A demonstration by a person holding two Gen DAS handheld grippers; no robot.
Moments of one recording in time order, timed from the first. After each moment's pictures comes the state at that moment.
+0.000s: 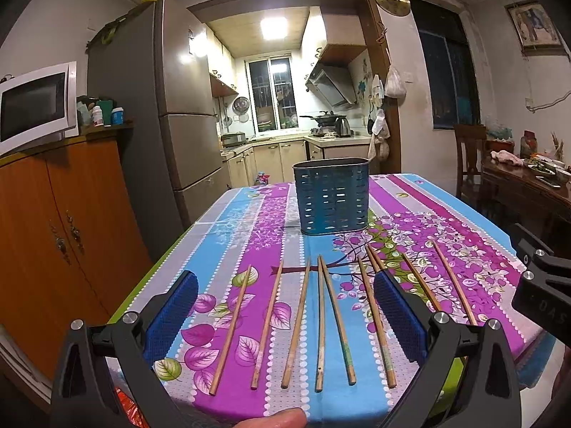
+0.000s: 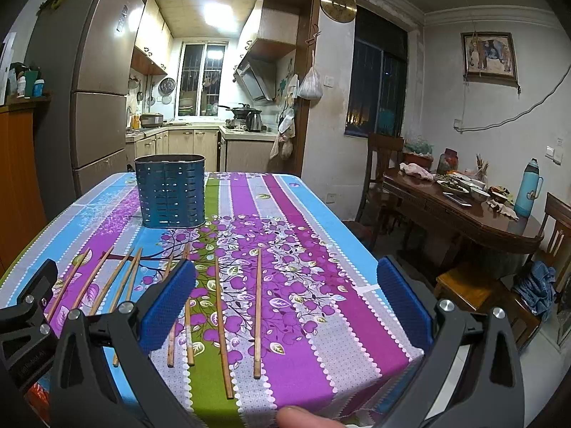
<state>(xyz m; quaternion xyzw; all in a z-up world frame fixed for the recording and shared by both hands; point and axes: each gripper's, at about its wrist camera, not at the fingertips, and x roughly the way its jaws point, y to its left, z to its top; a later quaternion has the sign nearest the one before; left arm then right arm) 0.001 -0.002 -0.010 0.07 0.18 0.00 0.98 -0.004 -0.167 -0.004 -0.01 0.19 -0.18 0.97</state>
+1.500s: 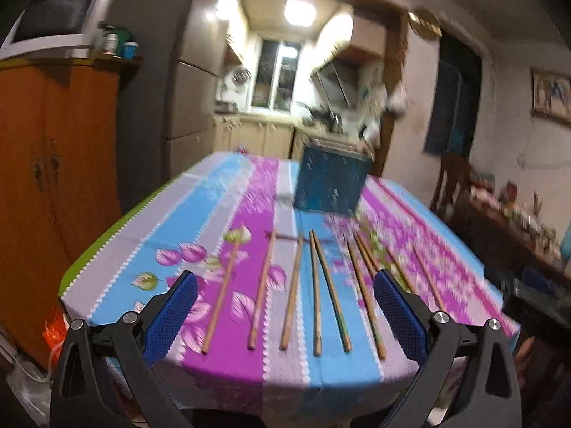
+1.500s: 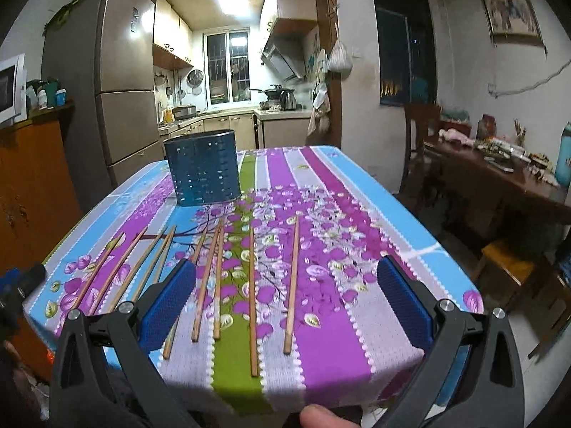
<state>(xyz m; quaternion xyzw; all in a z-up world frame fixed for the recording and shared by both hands) -0.016 0.071 -0.029 -0.07 0.20 -0.05 0.98 -0.003 -0.186 -0.030 0.05 0.23 -0.08 0.97</state>
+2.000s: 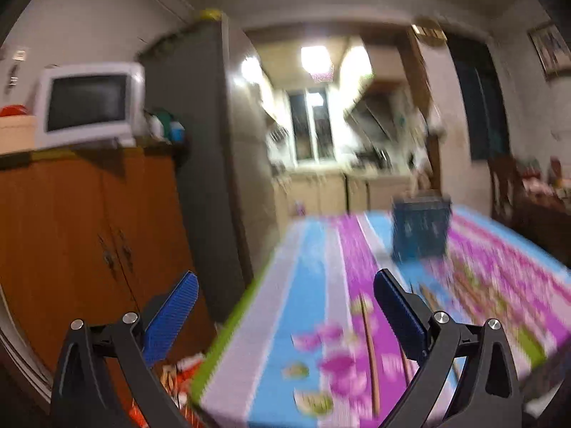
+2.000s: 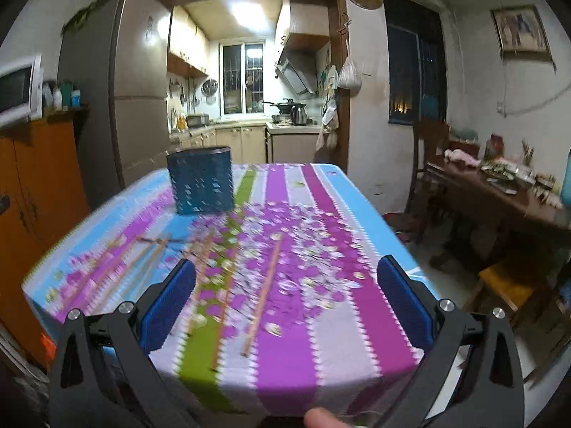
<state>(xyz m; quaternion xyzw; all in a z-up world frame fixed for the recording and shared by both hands) -0.015 0.146 0.001 0.07 0.13 0.05 0.99 -0.026 -0.221 -0.020 0.01 0.21 -0.06 0.98</state>
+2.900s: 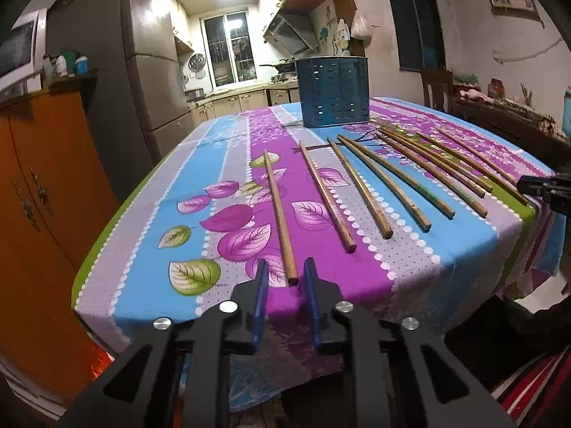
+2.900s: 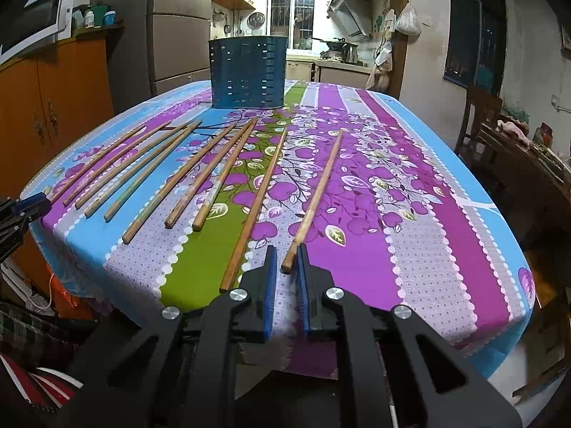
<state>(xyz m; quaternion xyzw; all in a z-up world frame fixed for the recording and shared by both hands) 0.005 0.107 -0.133 0.11 0.27 -0.09 0.95 0.005 -0.188 -0.119 -0.03 0.33 0.03 0.94</state>
